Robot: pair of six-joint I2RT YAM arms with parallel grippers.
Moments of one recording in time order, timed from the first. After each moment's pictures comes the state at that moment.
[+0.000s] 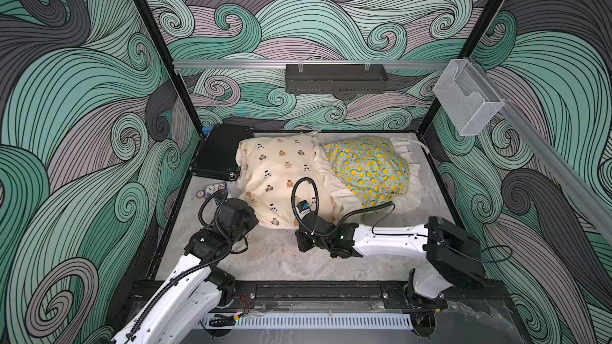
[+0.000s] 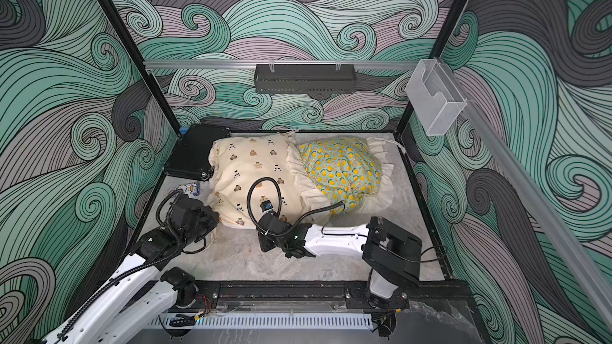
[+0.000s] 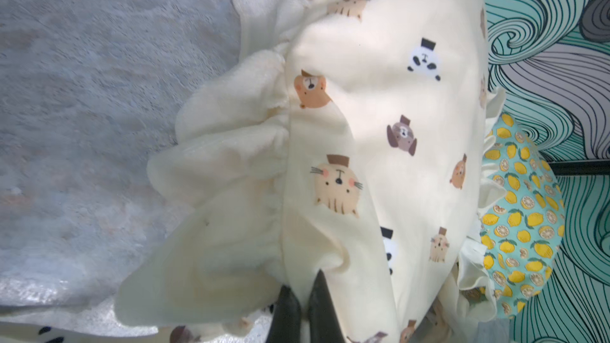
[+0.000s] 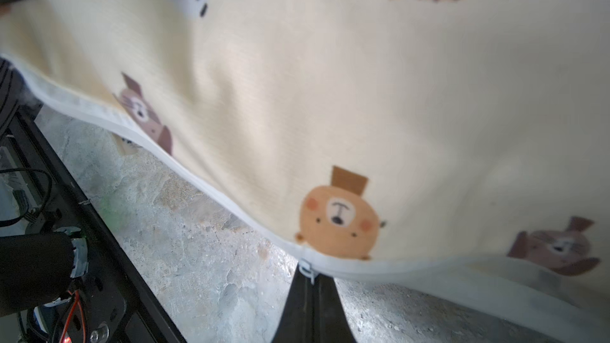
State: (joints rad) left arm -0.39 0.66 0.58 -0.71 -0.17 -1.03; right arm 1.20 1.62 0.87 -0.08 0.15 0.64
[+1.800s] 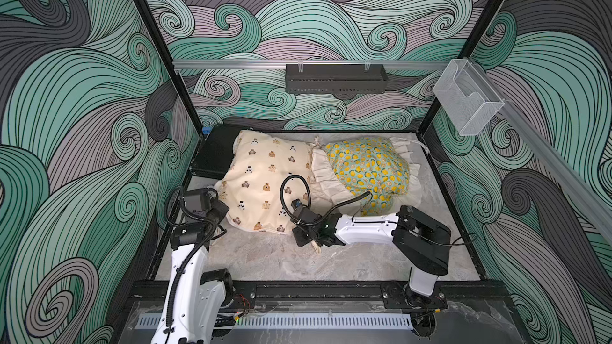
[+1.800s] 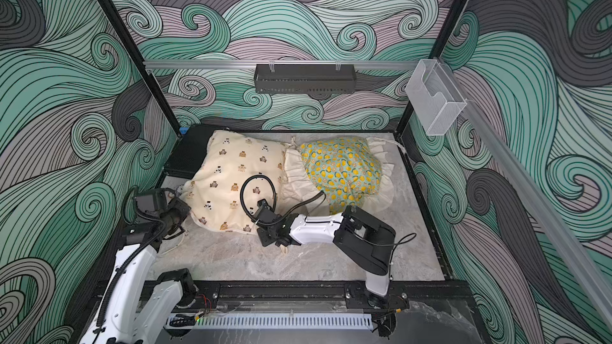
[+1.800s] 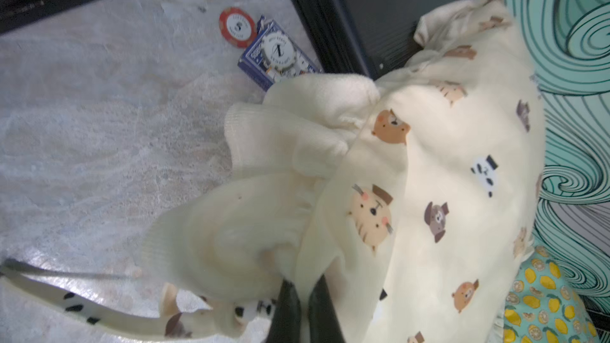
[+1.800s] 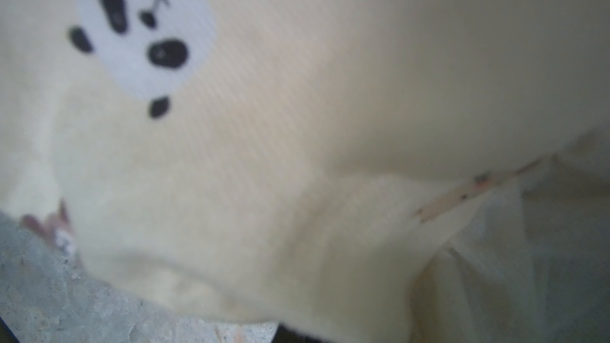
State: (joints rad) left arm 0.19 0.74 0.61 -0.70 0.01 -0.80; right arm 1.12 1.82 1.01 -0.19 0.12 0.53
